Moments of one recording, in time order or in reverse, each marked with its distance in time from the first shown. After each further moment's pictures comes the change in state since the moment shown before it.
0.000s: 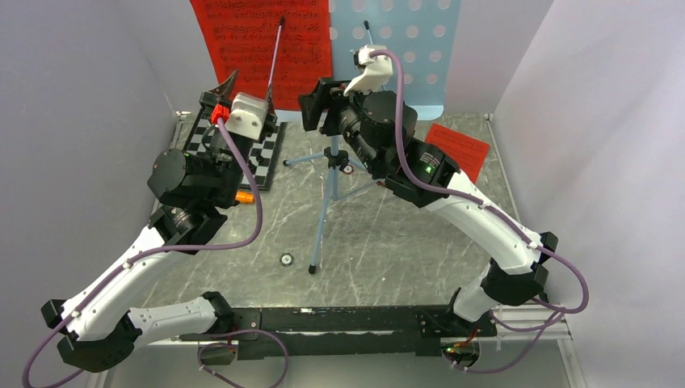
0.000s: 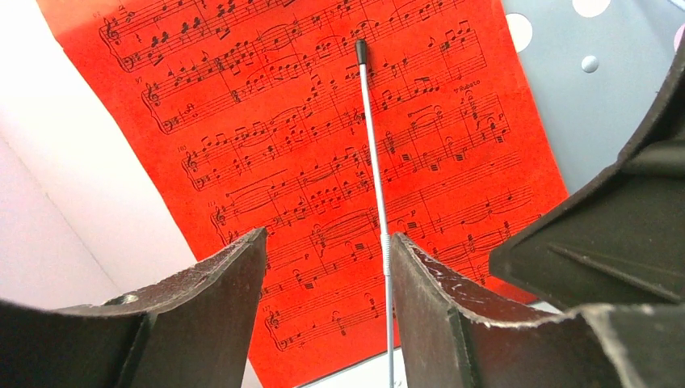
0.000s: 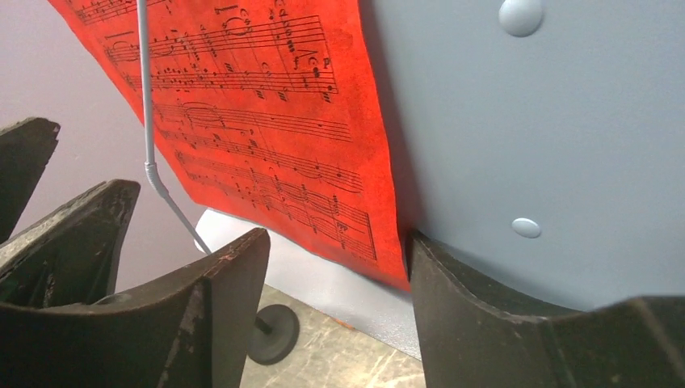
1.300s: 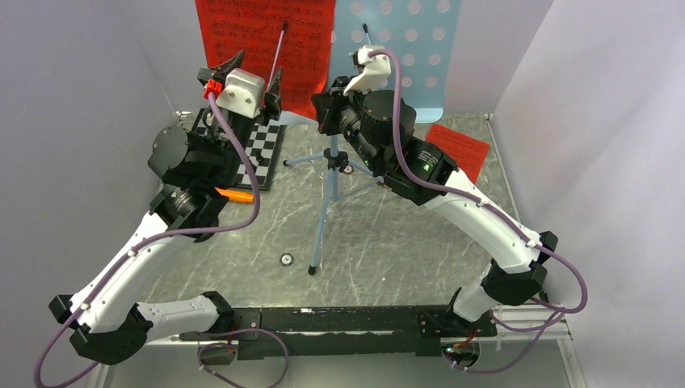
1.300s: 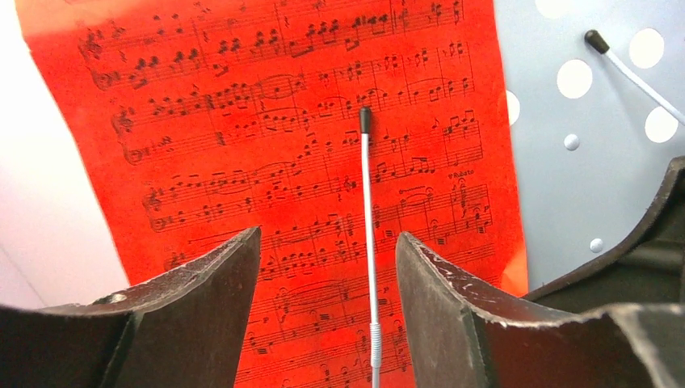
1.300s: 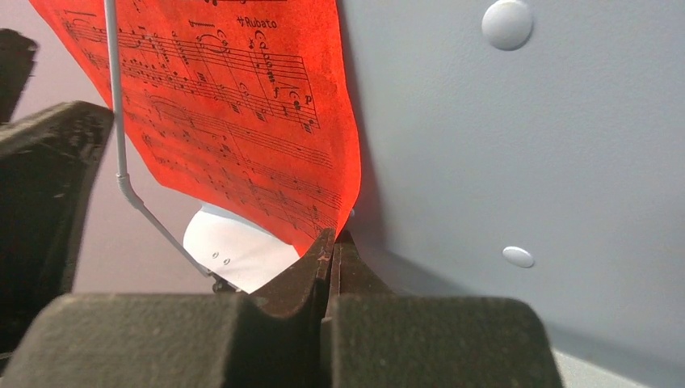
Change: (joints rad) left arm 0.079 0.085 0.132 -0.037 0.127 -0.134; right arm -0.034 -0.004 -0.034 0.023 -0.055 0.013
